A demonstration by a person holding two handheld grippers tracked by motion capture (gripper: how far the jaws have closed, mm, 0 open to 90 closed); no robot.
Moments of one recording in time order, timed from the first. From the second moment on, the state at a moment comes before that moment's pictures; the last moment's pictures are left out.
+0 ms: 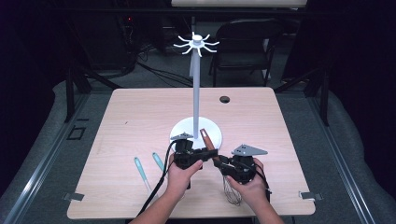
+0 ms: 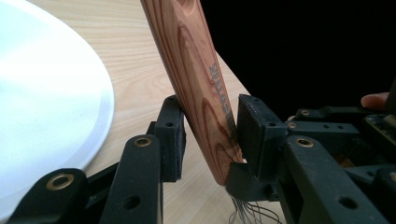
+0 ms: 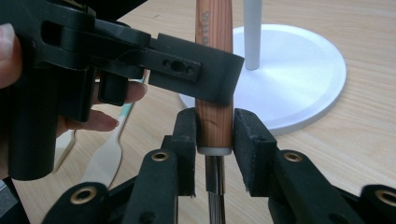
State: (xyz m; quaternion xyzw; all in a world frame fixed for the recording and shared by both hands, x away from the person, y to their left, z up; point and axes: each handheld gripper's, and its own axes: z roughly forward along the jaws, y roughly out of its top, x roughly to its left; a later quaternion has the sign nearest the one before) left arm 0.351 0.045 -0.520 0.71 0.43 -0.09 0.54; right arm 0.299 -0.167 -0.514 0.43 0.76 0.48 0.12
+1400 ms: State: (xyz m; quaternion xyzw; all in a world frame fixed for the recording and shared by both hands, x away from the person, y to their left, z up) left arm 0.331 0.046 -0.445 0.76 0.35 -0.04 0.55; right arm 0.317 -0.228 -0.526 0.52 0.70 0.46 0.15
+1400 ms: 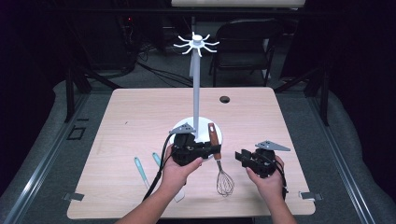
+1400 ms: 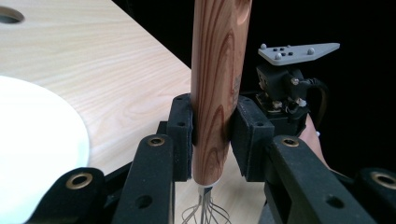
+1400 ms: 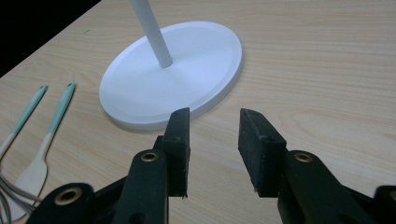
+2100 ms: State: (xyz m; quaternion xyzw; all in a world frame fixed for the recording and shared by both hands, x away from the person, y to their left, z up) left arm 0.351 0.071 -0.395 0.78 0.34 0.04 0.52; right arm 0.318 -0.231 -0.531 0.53 0.70 0.46 0.15
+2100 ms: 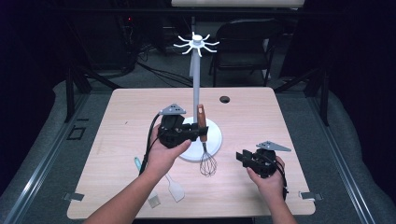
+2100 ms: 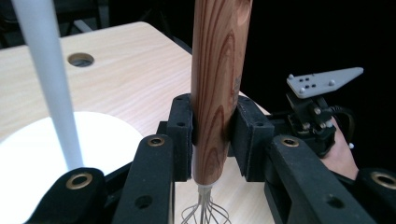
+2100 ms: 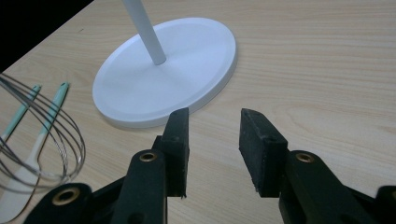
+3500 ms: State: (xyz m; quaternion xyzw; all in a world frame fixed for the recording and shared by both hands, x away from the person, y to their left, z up) left arm 0.388 0.053 -0.280 0.76 0.37 0.17 0.50; right arm 0.317 -0.230 -0.535 0.53 0.70 0.46 0.14
